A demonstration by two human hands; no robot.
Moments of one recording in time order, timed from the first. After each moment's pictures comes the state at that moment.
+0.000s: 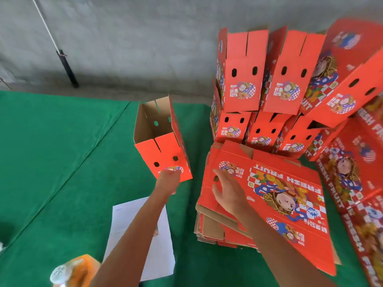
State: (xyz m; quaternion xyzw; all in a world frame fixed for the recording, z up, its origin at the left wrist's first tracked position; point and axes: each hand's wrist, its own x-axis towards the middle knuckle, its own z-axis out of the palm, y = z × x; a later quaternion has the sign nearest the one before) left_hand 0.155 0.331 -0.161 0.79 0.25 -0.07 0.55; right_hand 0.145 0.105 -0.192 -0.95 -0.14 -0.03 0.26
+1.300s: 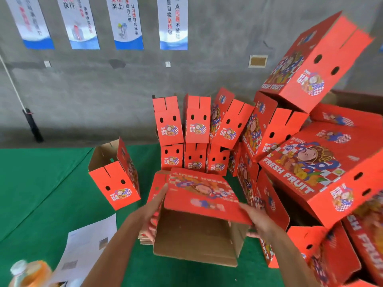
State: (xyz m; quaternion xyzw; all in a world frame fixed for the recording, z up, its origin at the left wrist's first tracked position) left_hand -0.031 0.157 -0.036 0.73 0.18 -0.30 0.58; right_hand -0.068 -0.195 -0.077 -0.71 0.27 0.12 0.64
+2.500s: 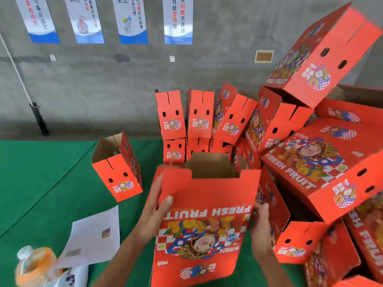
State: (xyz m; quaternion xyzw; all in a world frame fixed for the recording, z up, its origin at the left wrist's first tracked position) left_hand -0.108 0.139 -0.042 0.68 -0.16 0.00 0.71; right_hand -0.120 -0.162 -0.107 -0.61 0.13 -0.15 0.77
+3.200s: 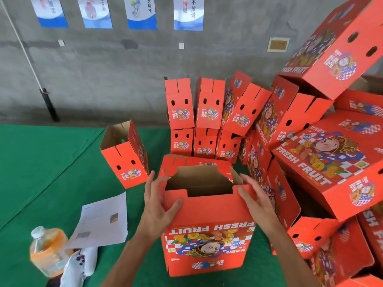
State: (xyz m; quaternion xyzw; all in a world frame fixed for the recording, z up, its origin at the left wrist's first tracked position) left_hand -0.101 0.153 -0.088 0.82 -0.09 0.19 0.54; right_hand -0.099 -0.162 -0.061 -0.76 -0.04 -0.06 0.65
